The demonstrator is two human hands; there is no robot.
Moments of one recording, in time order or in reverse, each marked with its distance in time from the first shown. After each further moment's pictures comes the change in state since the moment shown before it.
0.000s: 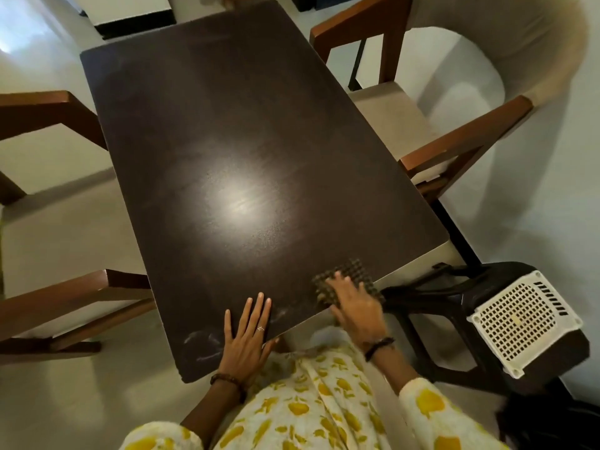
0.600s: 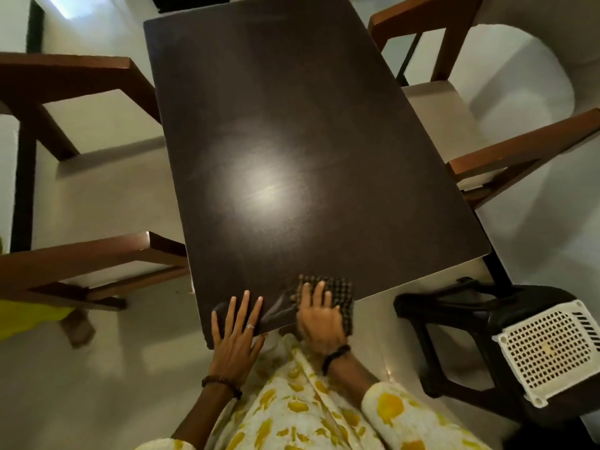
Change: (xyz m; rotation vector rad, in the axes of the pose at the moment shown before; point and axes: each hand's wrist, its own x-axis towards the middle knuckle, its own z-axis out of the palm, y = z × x) left_hand -0.054 -0.032 0.001 -0.017 0.024 -0.245; right_hand -0.010 -0.120 0.018 -0.346 0.013 0.021
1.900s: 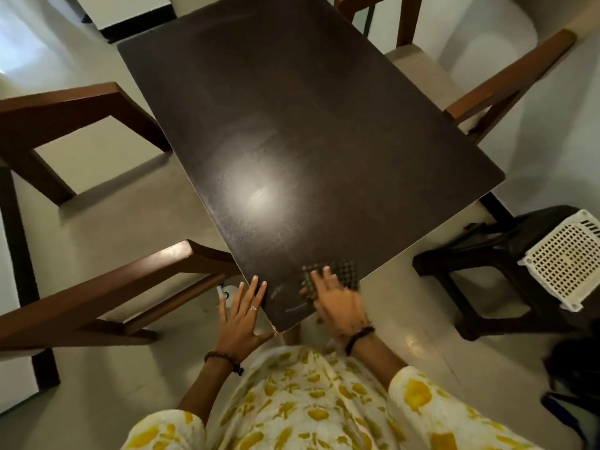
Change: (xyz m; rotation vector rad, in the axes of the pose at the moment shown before) left_hand 0.017 -0.133 -0.026 -0.031 -0.233 0.247; right_hand -0.013 -0.083 0.001 0.364 -0.164 0.015
